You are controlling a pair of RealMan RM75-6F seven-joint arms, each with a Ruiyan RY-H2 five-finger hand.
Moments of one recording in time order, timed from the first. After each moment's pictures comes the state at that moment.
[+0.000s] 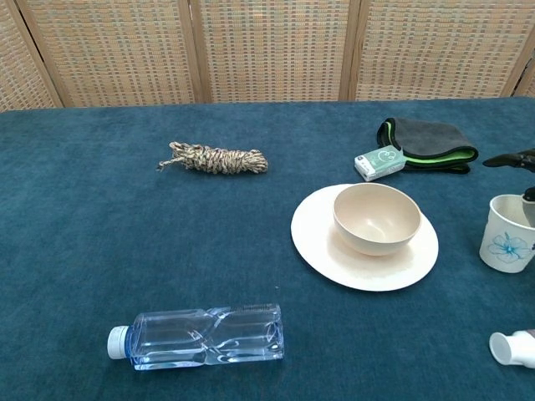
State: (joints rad) left arm -0.08 -1.10 0.00 -1.64 1.56 1.49 0.03; right arm 0.45 -1.41 -0.11 -0.98 -1.74 1.32 0.22
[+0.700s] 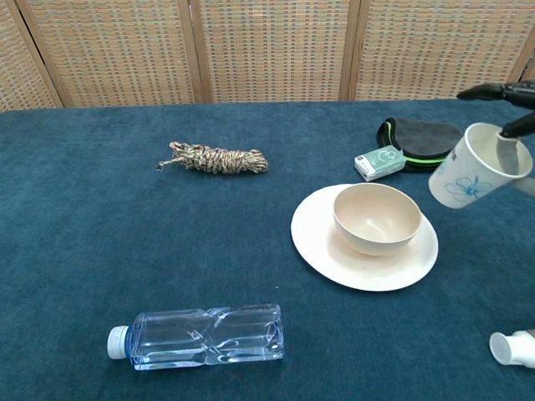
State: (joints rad) left arm -0.08 -1.10 0.00 -1.64 1.56 1.49 0.03; right arm 0.50 -1.32 -0.04 -1.19 -1.78 1.42 0.22
